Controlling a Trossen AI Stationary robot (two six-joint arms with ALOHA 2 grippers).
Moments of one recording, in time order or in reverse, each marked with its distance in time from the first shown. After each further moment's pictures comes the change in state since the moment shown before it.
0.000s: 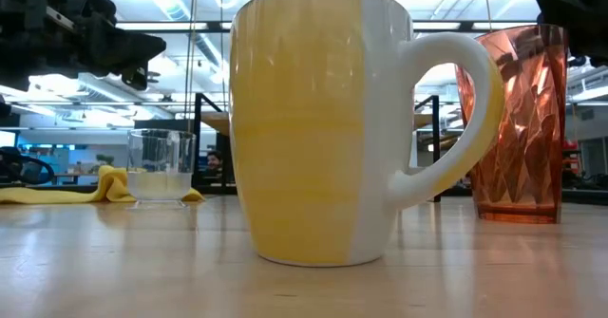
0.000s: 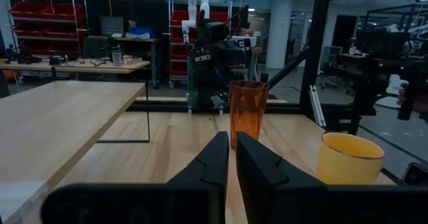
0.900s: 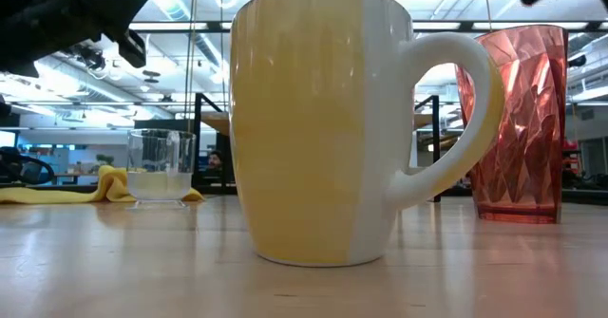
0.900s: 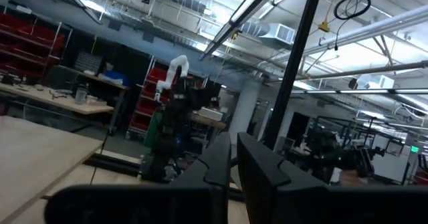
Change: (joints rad) left arm 0.000 0.000 0.000 0.326 -0.002 -0.444; right arm 0.000 0.001 0.122 0.365 0.000 0.279
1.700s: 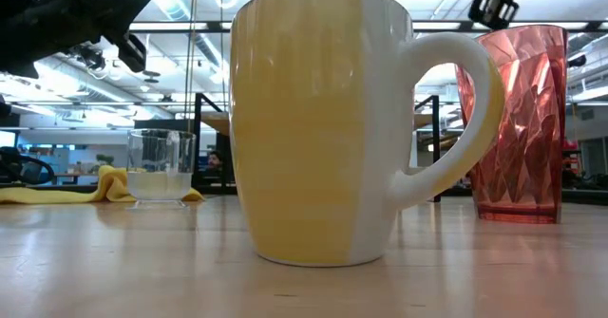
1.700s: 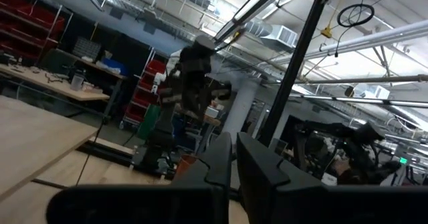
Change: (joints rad) left arm 0.000 0.000 0.000 -0.017 -0.001 -0.072; right arm 0.084 0.840 0.782 -1.217 0.205 -0.012
